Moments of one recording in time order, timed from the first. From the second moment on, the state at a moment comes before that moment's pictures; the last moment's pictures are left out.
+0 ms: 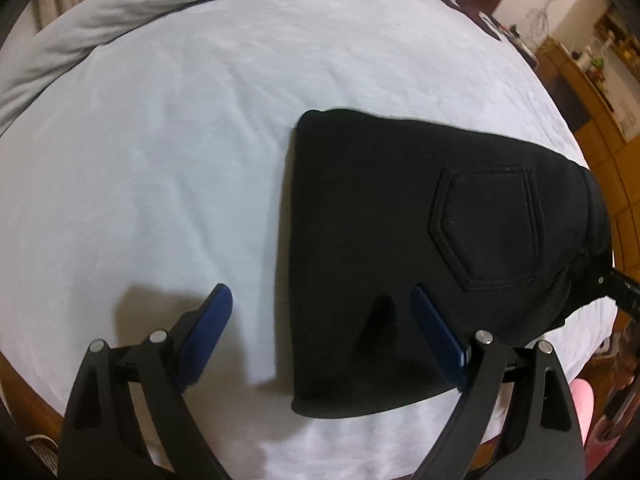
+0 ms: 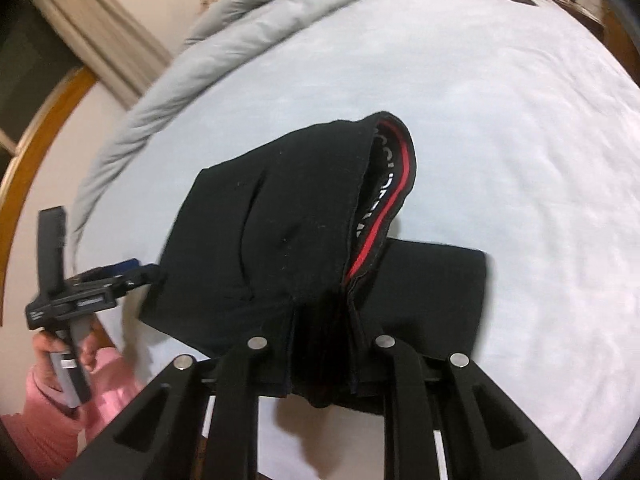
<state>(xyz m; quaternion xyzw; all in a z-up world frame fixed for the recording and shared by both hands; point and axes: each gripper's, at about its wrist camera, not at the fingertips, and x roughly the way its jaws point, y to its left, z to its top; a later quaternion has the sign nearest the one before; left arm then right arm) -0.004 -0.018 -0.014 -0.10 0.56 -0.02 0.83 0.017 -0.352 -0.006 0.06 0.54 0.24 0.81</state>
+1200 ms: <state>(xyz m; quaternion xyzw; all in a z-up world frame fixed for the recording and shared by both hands) 0.012 -0.088 -0.028 -0.04 0.56 0.00 0.82 -0.005 -0.363 -0.006 0.00 0.54 0.13 0.83</state>
